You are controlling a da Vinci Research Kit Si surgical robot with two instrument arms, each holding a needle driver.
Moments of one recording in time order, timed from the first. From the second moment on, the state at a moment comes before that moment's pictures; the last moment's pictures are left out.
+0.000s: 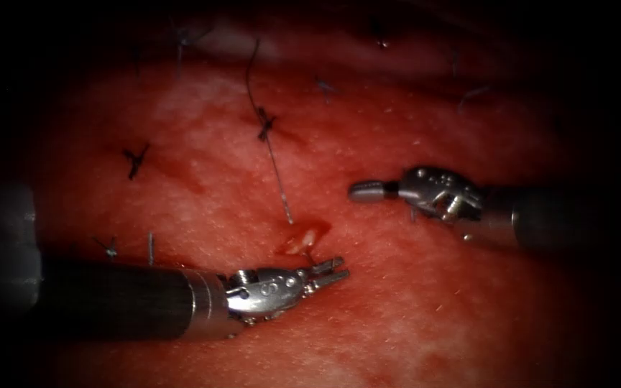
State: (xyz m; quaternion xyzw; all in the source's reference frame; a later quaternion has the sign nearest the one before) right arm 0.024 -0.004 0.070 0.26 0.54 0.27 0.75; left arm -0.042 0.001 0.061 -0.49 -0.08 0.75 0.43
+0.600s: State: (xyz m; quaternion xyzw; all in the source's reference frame) right arm 0.024 -0.005 0.070 0.26 0.54 0.27 0.75; left arm -0.041 0.002 0.055 -0.59 -0.23 0.57 0.52
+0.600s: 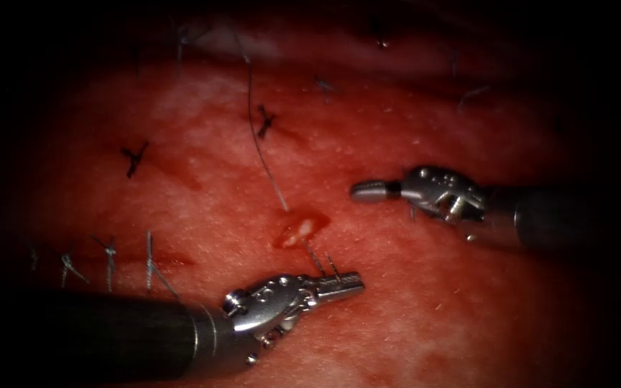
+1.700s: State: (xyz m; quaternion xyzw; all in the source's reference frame) right arm 0.025 -0.006 0.067 0.46 0.52 0.39 0.61; left arm -0.040 0.002 0.058 -0.47 0.13 0.86 0.13
